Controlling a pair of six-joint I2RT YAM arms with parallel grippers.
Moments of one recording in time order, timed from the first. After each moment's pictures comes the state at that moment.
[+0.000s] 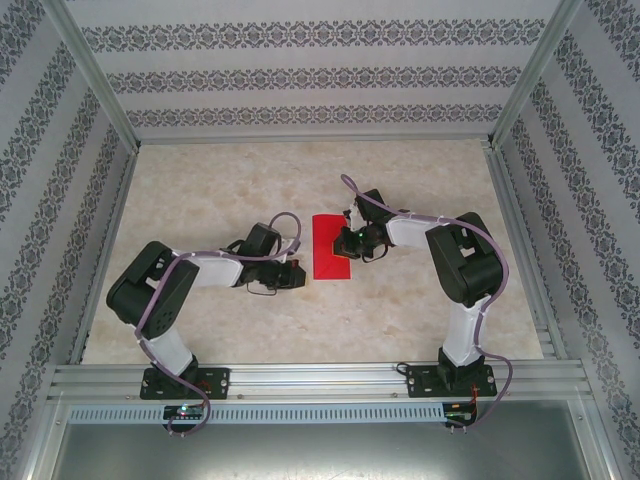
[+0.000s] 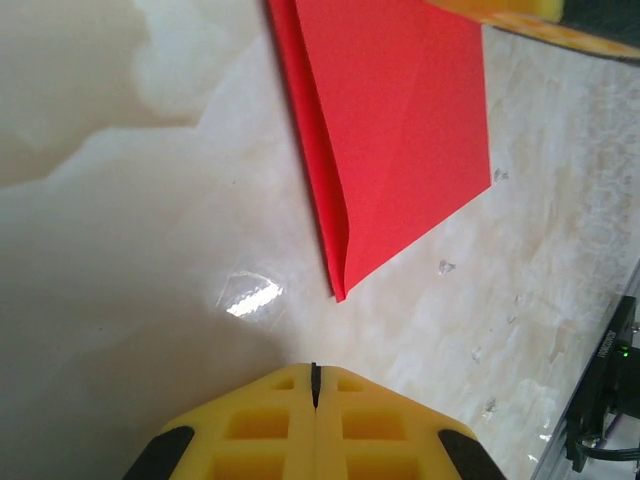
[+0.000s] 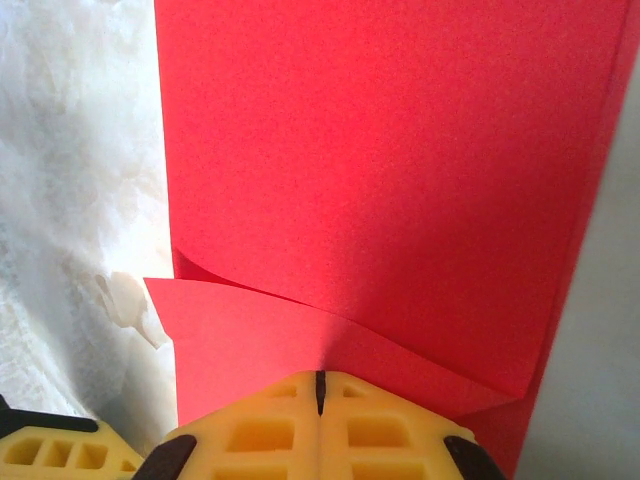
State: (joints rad) left arm -0.50 1.71 0.72 0.02 0.60 -0.56; right arm 0.41 1.93 1.08 -0.28 -0.54 0.54
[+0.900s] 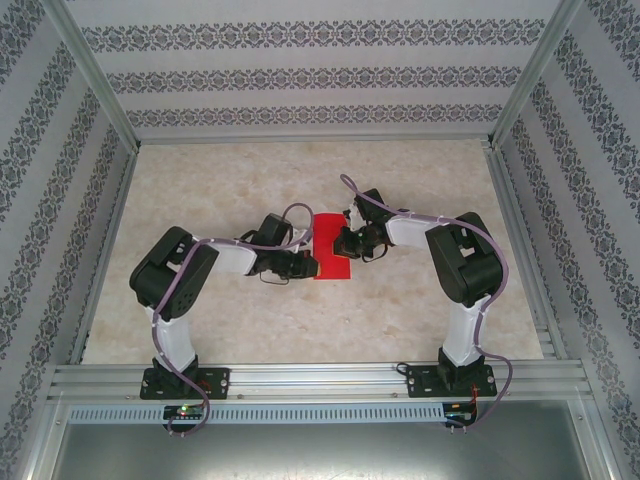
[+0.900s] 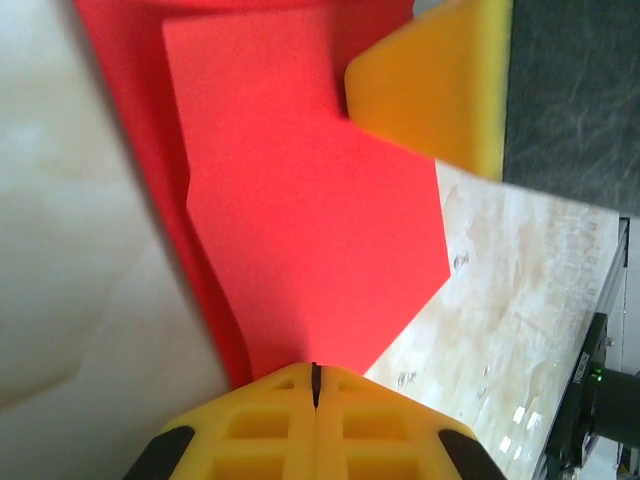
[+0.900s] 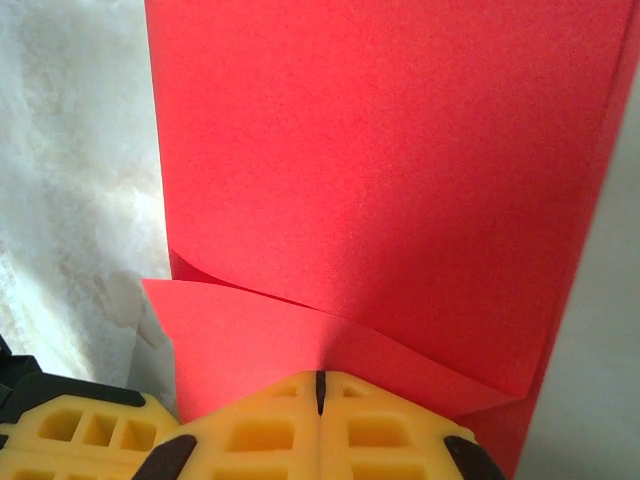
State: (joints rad) left arm -0.52 1.87 0.85 0.08 0.66 -0.55; right arm 0.42 1.93 1.09 -0.29 -0.54 0.54
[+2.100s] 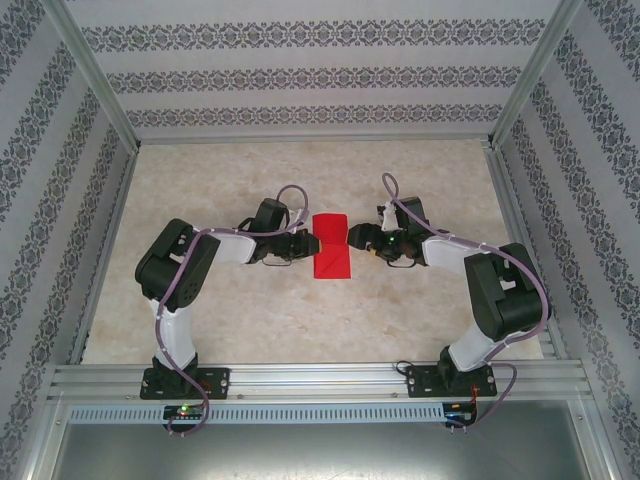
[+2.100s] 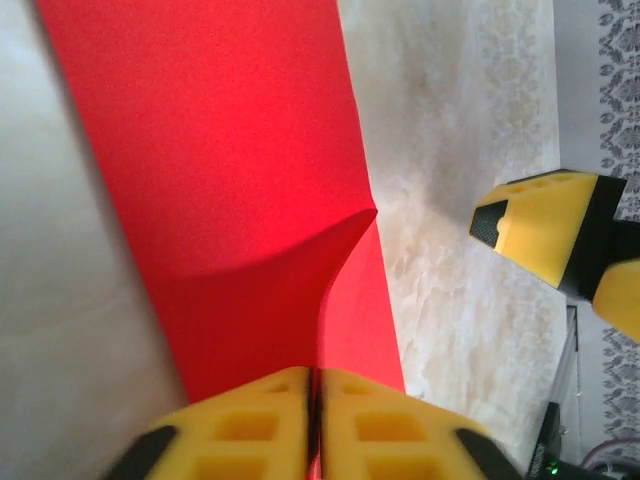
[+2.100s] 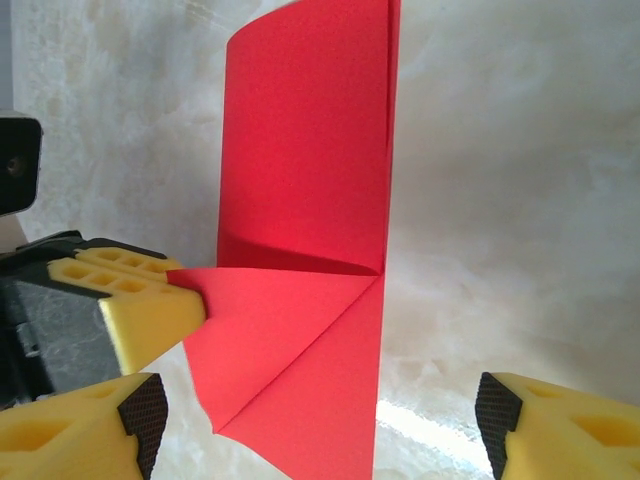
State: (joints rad) left arm -0.45 1.94 0.96 0.20 0.66 -0.66; right arm 0.27 1.63 0.77 -0.02 -0.58 0.60
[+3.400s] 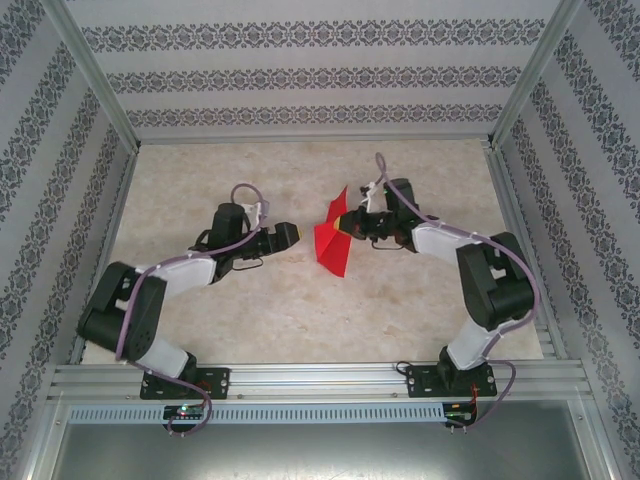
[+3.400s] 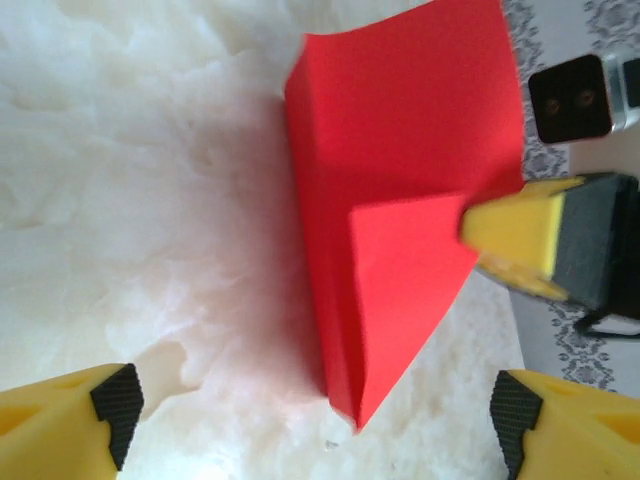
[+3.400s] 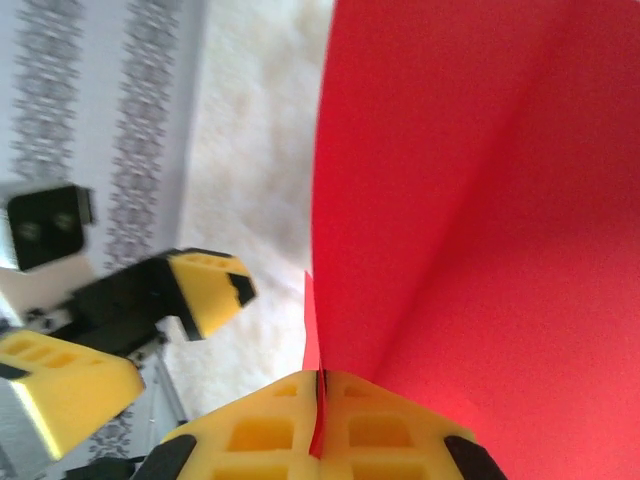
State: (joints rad) left arm -0.32 1.48 0.65 0.31 0.57 -0.73; right arm 0.30 1.68 0.92 0.12 -0.82 0.71
